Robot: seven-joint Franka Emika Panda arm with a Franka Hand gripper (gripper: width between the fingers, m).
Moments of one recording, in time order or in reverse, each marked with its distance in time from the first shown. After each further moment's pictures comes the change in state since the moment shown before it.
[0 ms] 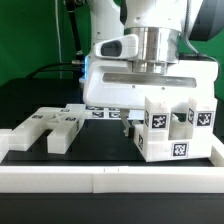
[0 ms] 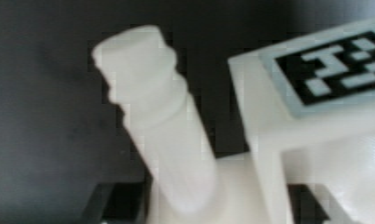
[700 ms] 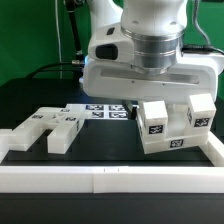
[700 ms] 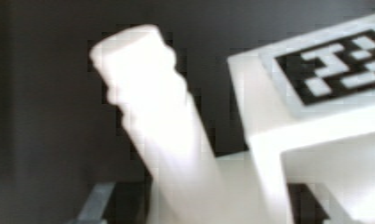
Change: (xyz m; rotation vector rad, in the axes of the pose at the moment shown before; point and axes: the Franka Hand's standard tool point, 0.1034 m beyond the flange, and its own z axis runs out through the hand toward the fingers) arm -0.018 0.000 -0.030 0.005 -0.581 0.069
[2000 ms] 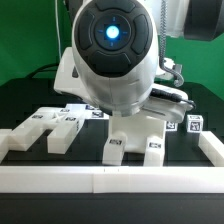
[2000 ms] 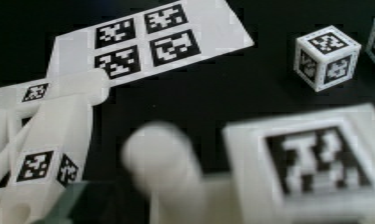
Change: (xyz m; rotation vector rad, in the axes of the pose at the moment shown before) arm -0.024 0.042 0.007 -0.093 -0.666 0.128
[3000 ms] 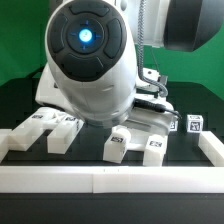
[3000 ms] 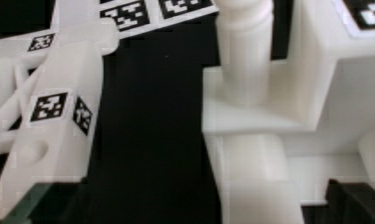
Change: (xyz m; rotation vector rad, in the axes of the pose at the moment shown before) arm 0.031 0.017 -0.009 0.022 0.072 -0.010
